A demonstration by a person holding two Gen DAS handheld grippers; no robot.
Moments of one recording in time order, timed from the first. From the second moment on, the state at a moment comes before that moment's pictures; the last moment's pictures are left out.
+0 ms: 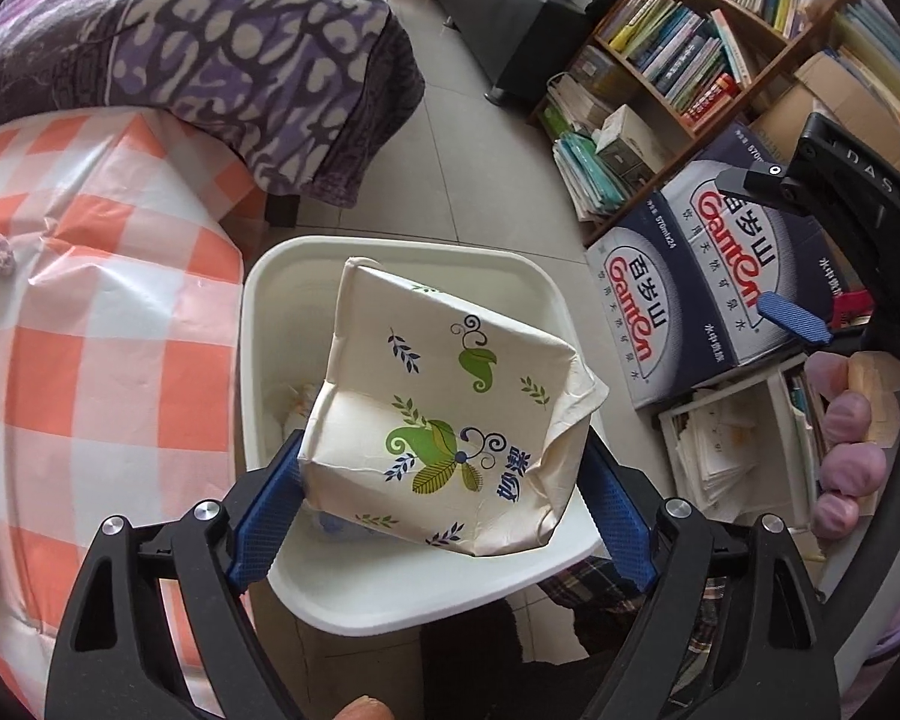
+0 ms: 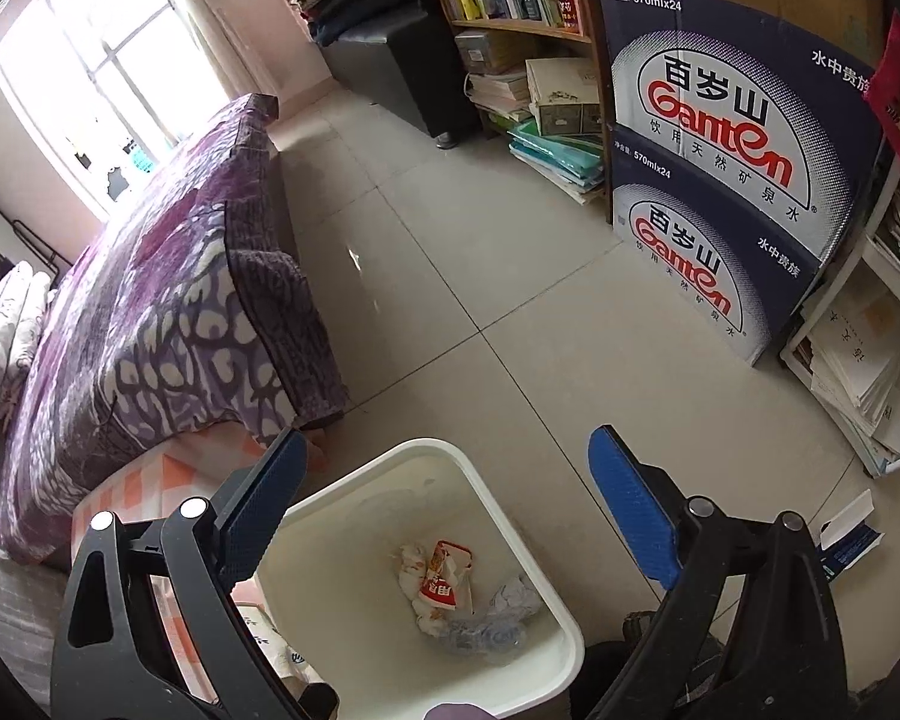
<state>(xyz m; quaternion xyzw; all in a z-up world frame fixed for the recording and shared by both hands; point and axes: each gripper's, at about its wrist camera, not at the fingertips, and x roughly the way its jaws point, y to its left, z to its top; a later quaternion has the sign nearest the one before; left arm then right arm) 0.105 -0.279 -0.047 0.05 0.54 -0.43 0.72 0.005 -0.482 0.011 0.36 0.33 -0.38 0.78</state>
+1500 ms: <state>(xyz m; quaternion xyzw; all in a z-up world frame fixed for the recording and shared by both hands) 0.206 -0.096 -0.048 0.15 0.51 -0.12 0.84 0.125 -0.327 -0.015 0.21 0.43 -0.28 0.83</state>
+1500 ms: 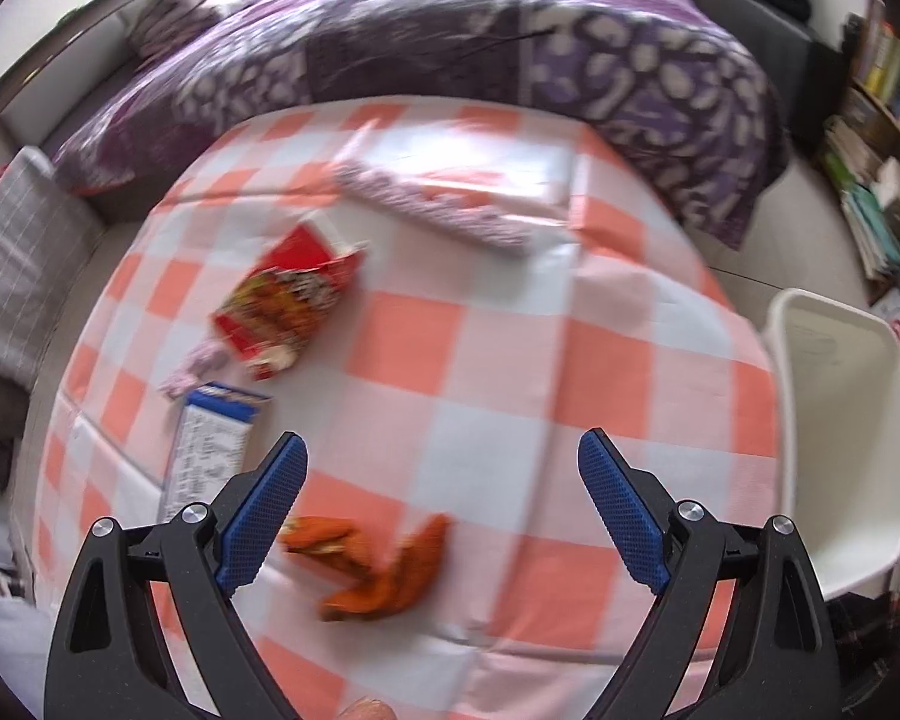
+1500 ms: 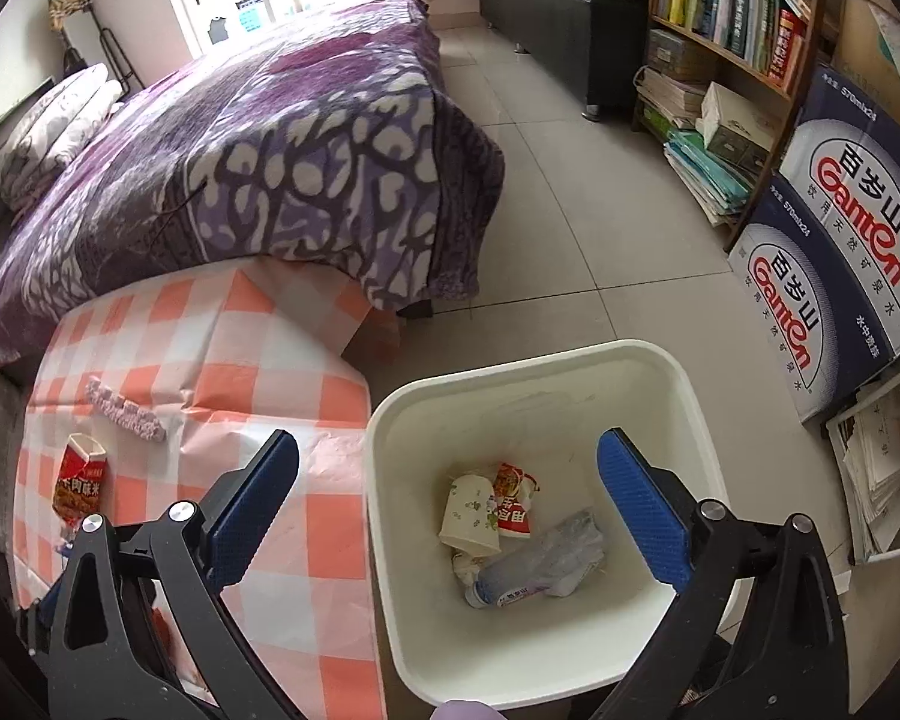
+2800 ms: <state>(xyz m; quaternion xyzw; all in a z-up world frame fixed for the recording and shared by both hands) 0.245 0.068 -0.075 0.05 0.60 -0.06 0.80 0.168 -0.094 -0.068 -0.09 0.53 0.13 0.84</state>
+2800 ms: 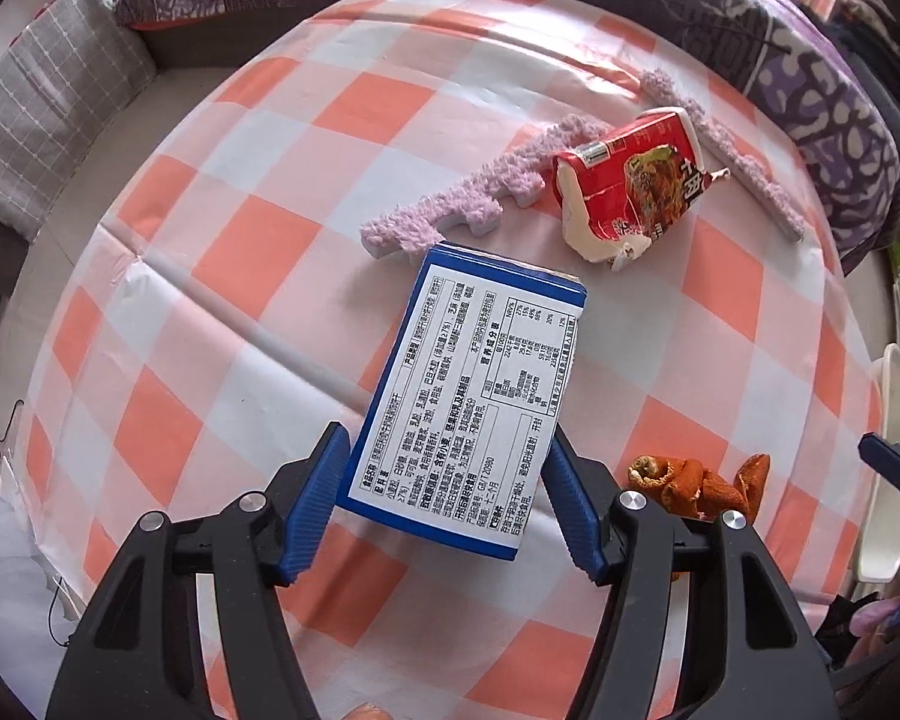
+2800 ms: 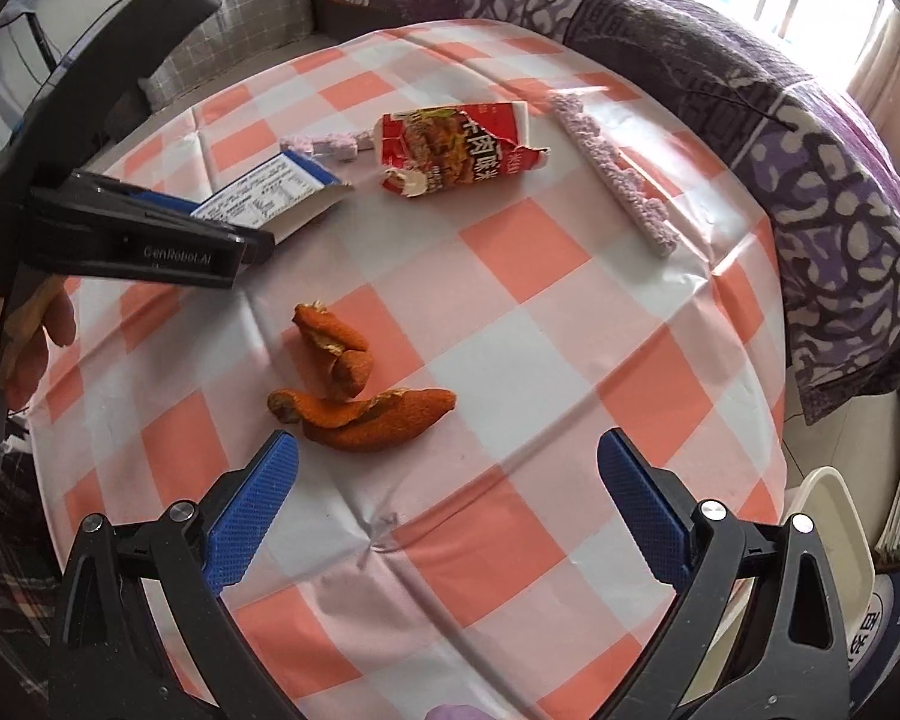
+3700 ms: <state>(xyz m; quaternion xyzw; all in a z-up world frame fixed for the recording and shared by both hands) 0.239 0.093 -0.040 0.01 0.57 -0.06 0.82 0.185 -0.089 -0.078 -0.02 0.55 0.12 0.83</state>
